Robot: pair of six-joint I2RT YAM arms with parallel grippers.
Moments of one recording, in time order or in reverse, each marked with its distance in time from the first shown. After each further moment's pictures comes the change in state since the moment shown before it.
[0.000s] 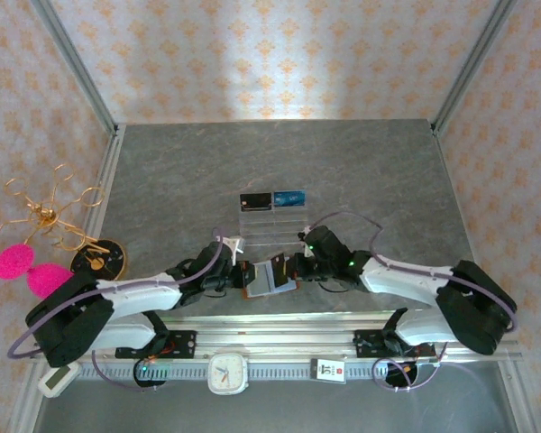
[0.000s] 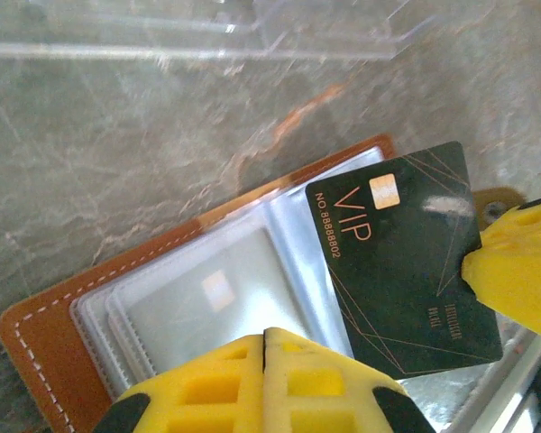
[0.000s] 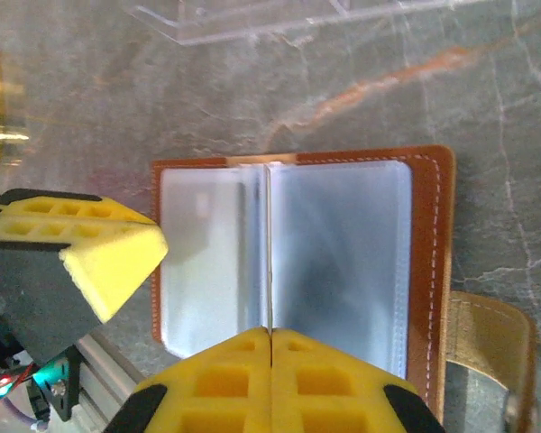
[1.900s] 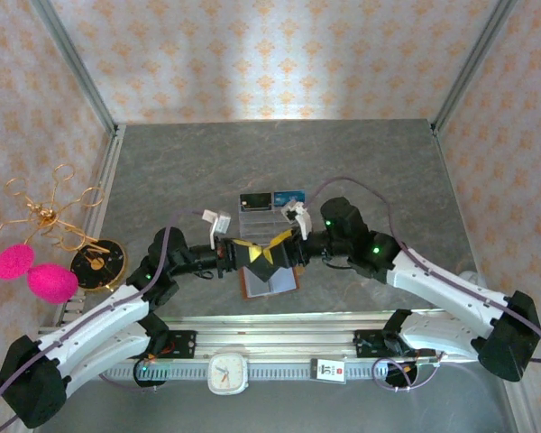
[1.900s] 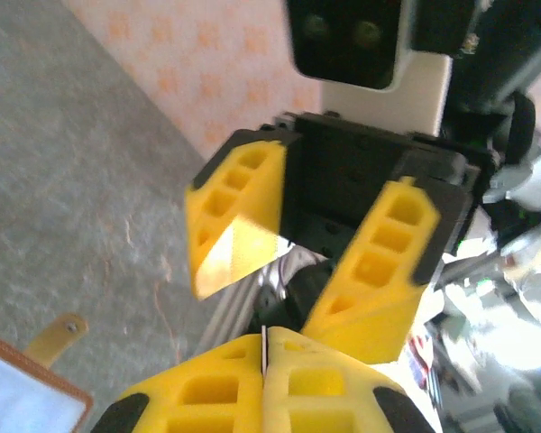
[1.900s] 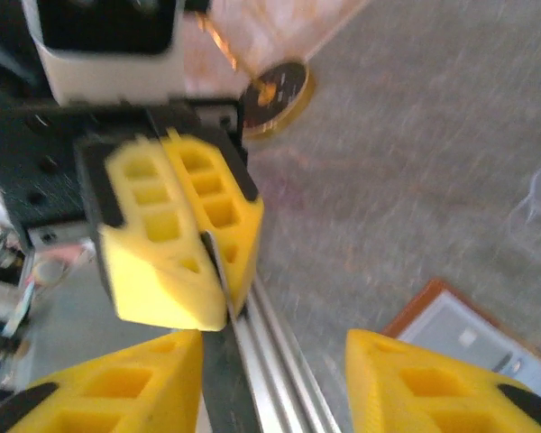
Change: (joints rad) left arm 0.170 -0.420 0.058 0.164 0.528 0.021; right arm -0.002 -0.216 0.286 -0.132 -0.262 -0.435
